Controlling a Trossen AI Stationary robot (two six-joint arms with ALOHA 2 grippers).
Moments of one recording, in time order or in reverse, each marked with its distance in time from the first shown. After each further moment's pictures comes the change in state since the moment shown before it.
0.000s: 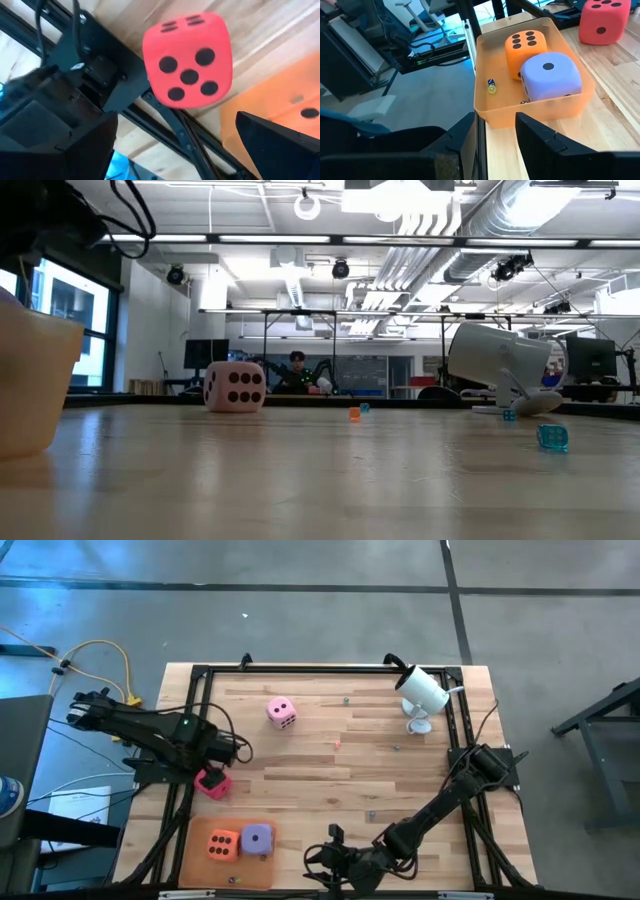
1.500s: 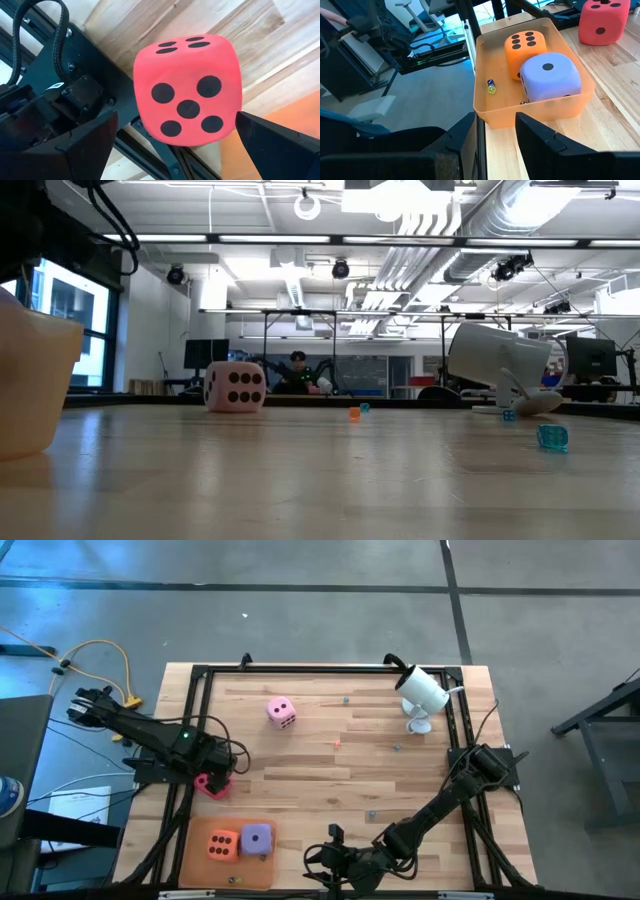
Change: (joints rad) left arm -0.112 -0.039 -0.157 0.185 -0.084 -0.177; right arm 0.000 0.000 0.000 0.000 0.000 0.000
